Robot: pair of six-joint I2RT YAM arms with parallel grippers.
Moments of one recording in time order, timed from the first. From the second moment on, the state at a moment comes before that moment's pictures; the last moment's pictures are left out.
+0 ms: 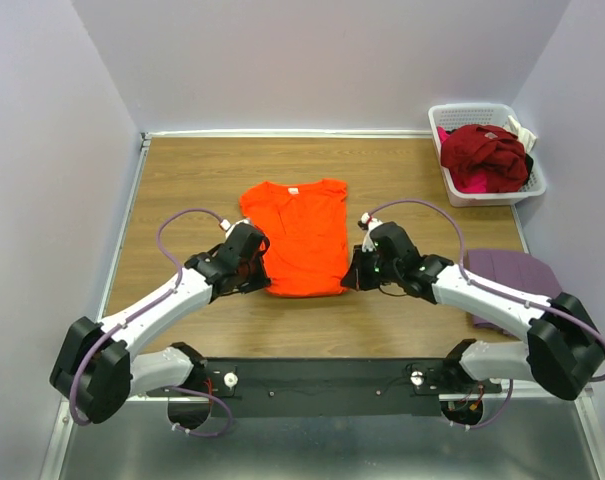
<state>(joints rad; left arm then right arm) -0.60 1.16 0.69 -0.50 -0.04 -0.85 0.71 1.27 0.67 -0.17 -0.17 0.53</state>
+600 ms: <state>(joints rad) -0.66 0.96 0.84 -0.70 -0.16 -0.94 0.74 1.11 0.80 -0.35 -0.13 0.47</state>
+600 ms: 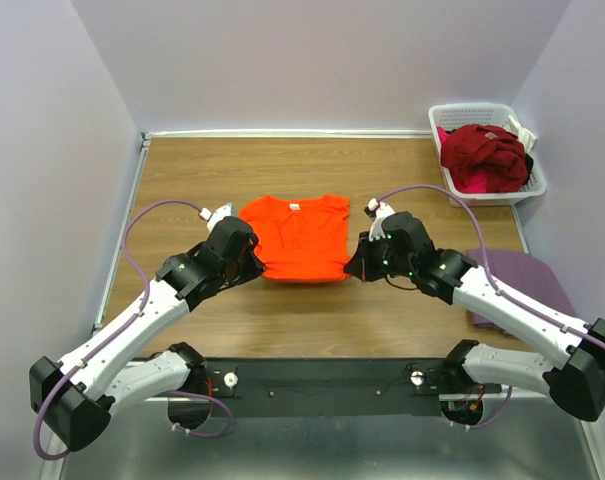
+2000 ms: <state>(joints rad) -0.43 1.79 1.33 -0.42 -0.34 -0.74 0.59 1.88 1.33 -0.20 0.15 0.26</state>
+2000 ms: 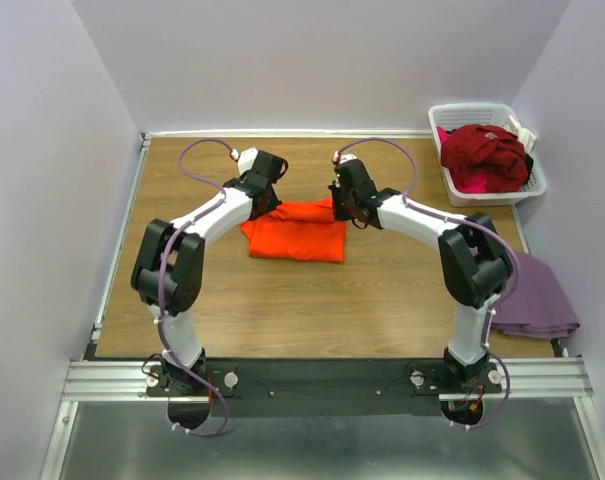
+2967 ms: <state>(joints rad) -0.42 1.72 1.36 -0.30 -0.45 -0.59 0.55 1.93 1.47 -0.18 0.15 0.24</state>
